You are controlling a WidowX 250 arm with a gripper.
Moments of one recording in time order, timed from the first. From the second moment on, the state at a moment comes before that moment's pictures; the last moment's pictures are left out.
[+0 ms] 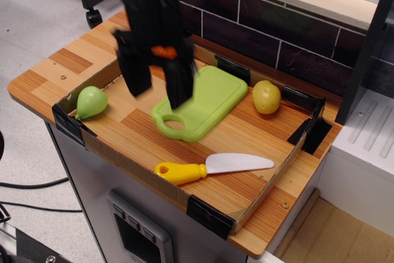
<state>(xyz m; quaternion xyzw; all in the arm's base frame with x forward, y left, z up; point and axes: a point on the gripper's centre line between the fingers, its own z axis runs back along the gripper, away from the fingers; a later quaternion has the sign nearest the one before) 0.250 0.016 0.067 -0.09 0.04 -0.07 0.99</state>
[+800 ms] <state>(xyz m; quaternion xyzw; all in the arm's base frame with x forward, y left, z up) 0.227 -0.010 0.013 -0.02 0.01 -0.14 0.99</state>
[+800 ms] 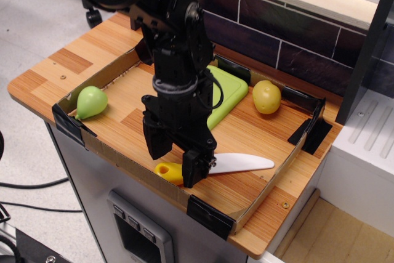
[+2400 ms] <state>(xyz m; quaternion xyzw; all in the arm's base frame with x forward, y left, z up) 0.253 0.042 0.060 -0.03 -0.11 -0.11 0.99</state>
